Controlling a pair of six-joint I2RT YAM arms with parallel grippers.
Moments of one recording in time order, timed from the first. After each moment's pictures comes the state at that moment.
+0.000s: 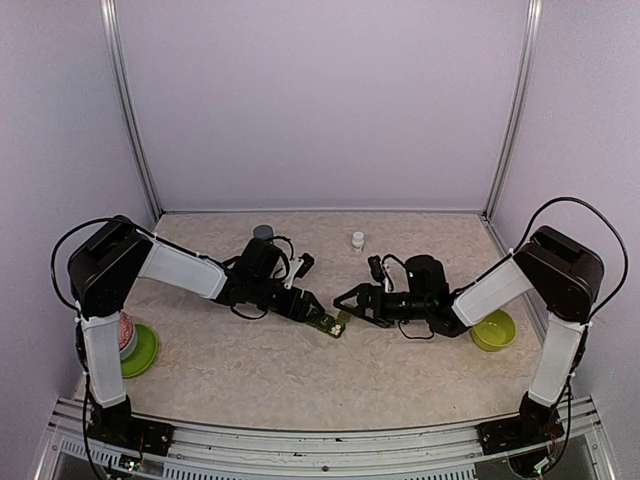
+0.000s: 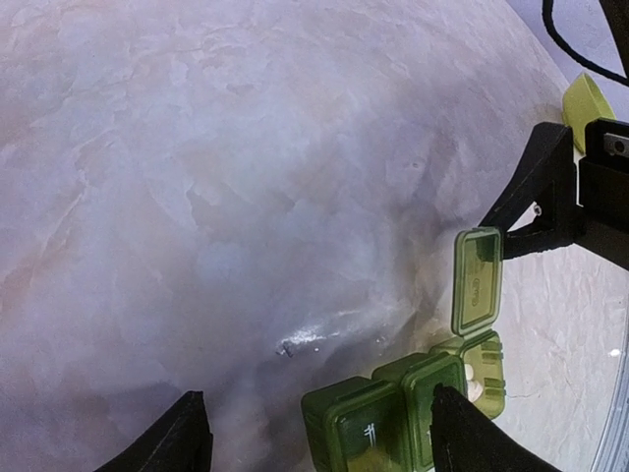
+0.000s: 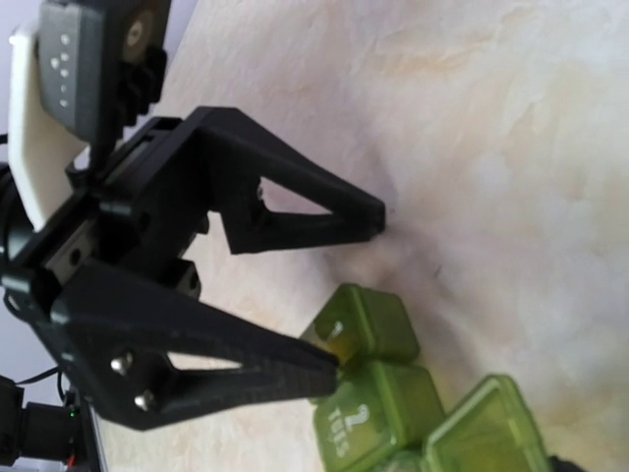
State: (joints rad) left arm -0.71 2.00 1.09 0.14 0.39 -0.24; right arm 0.68 1.86 0.72 0.75 -0.52 0.81
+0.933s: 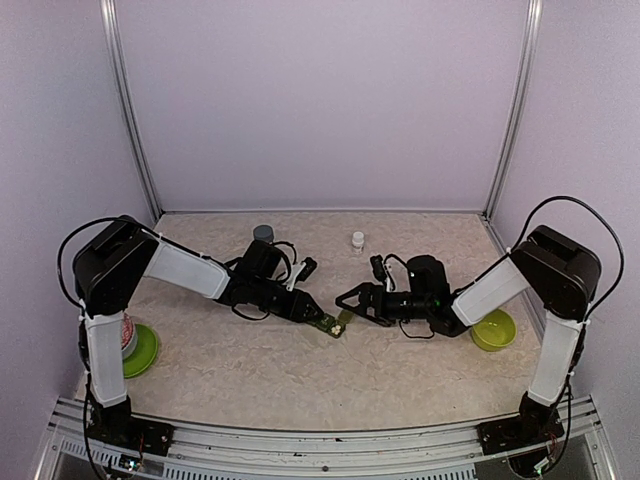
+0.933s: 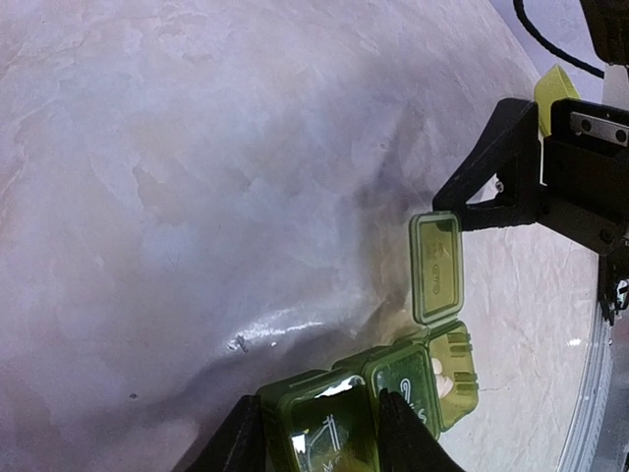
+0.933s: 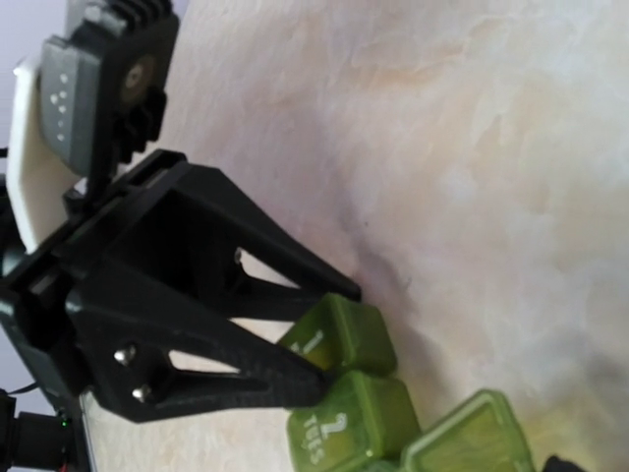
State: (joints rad) left arm -0.70 2.03 1.11 0.13 0.49 -0.28; right arm 0.66 1.88 0.72 0.77 -0.52 0.81
